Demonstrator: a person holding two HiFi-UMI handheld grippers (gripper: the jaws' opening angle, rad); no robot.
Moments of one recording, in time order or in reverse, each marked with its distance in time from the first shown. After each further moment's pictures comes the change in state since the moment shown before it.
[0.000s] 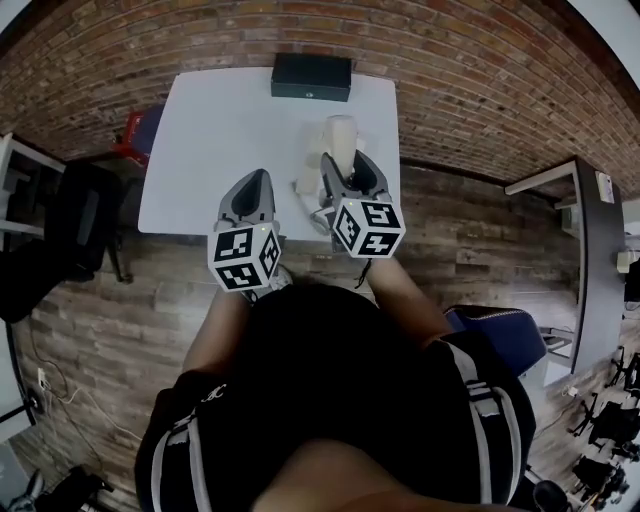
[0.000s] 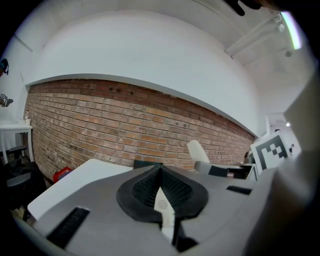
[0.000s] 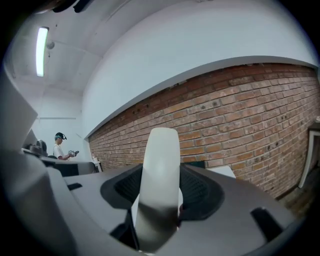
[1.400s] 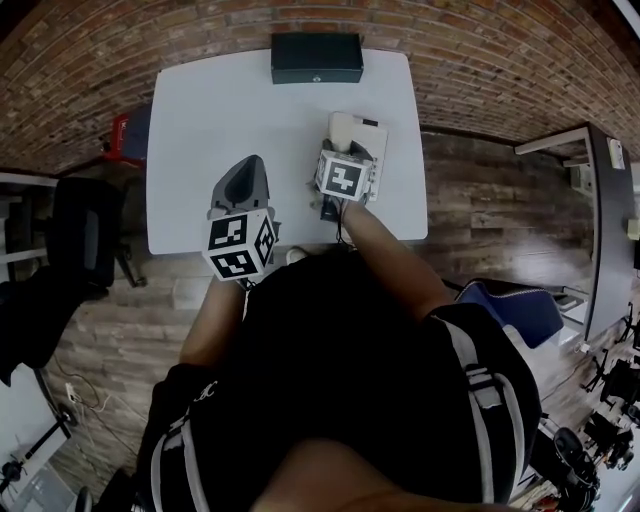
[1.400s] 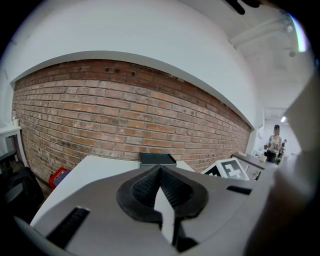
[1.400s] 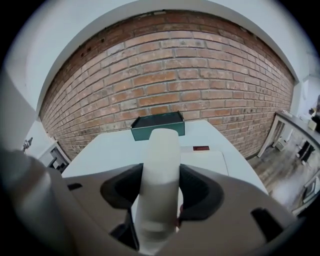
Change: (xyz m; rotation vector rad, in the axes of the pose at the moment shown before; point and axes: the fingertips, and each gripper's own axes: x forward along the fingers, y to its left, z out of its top) left arm 0.084 0.080 -0.009 0.042 0.140 -0.064; right arm 0.140 -0.071 -0.153 0.133 0.476 -0.441
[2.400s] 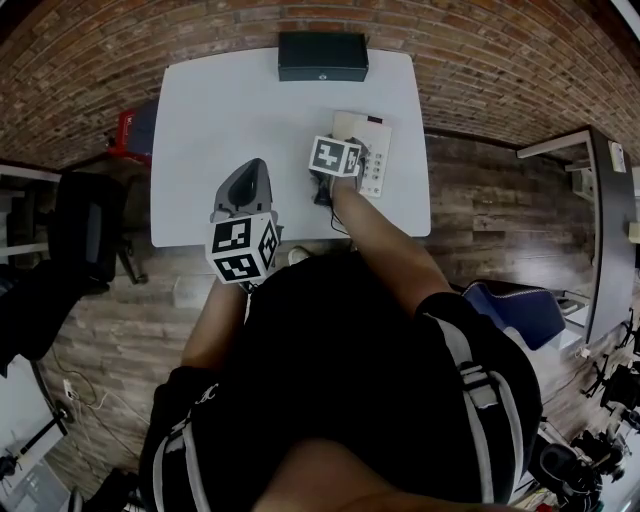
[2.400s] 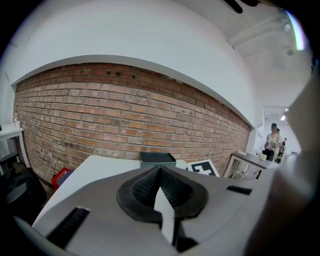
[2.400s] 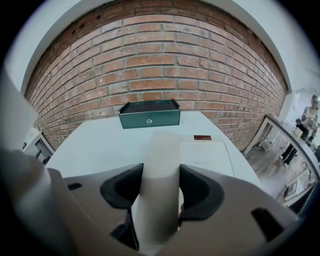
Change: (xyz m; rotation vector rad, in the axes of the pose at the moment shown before) left arm -0.025 -0.001 -0.009 0.009 -0.006 0.009; right arm 0.033 0.001 -0.023 -0.002 0.120 -0.137
